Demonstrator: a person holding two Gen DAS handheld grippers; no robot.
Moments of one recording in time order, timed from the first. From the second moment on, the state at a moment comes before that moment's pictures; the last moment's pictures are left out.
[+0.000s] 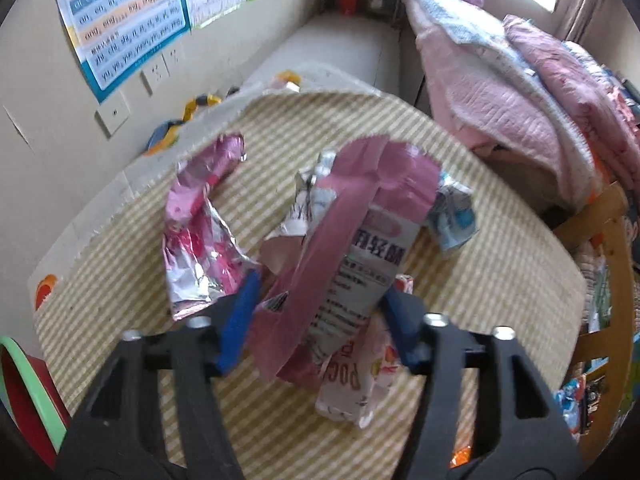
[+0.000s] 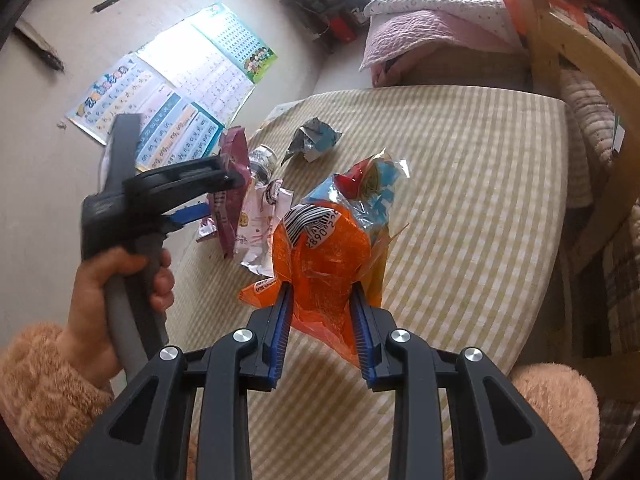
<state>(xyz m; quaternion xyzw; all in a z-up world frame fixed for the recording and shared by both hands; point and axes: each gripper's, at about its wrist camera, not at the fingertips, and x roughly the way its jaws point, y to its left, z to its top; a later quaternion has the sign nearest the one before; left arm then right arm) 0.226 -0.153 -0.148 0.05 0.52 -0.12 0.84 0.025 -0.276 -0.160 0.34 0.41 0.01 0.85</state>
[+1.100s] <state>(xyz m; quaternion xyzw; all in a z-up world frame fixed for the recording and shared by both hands) 0.056 -0.010 -0.089 -0.01 0.50 -0.10 0.86 0.010 -0.217 -0.105 0.28 0.39 0.06 0.87</state>
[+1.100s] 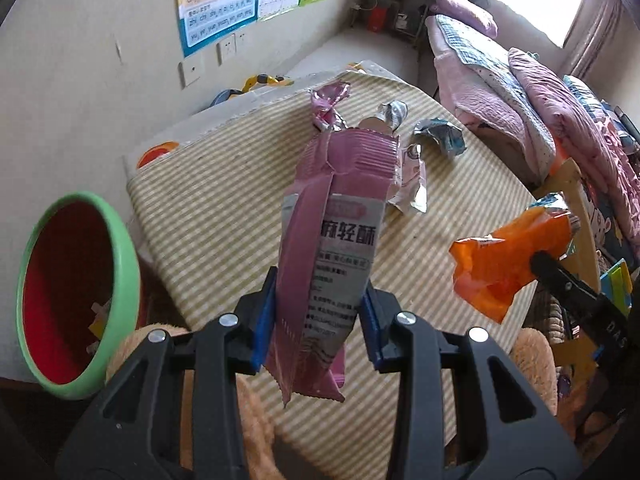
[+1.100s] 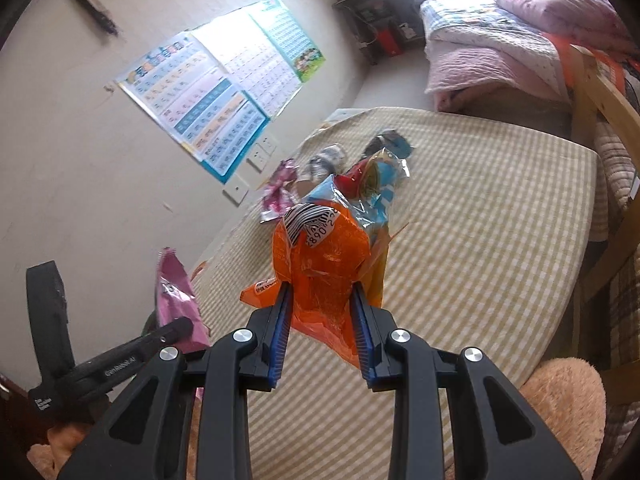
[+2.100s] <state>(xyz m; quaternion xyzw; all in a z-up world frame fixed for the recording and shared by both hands) 0.039 0.030 -0.067 -0.03 0.47 -0.08 0.88 0.006 -0.153 -0.073 0.22 0.39 0.12 0.89</state>
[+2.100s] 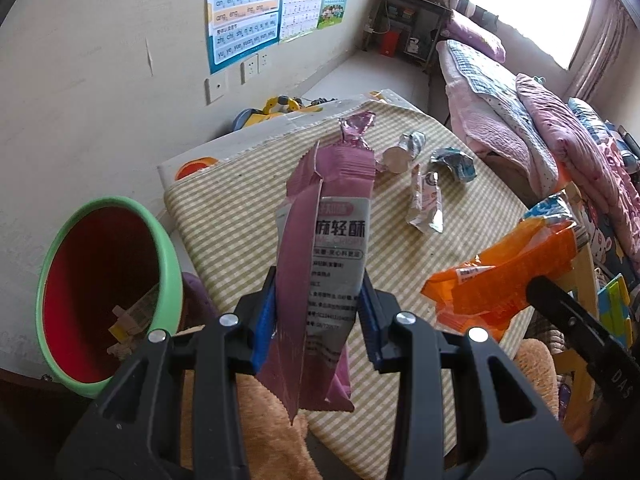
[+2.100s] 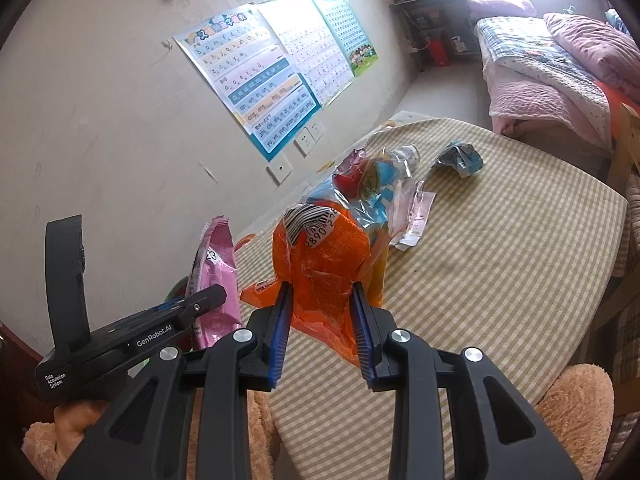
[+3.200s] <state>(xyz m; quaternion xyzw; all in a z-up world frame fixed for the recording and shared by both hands) 0.026 0.123 -0.058 -0.08 0.44 -0.02 0.89 0.021 -0.070 -0.061 0.14 0.41 0.17 0.88</state>
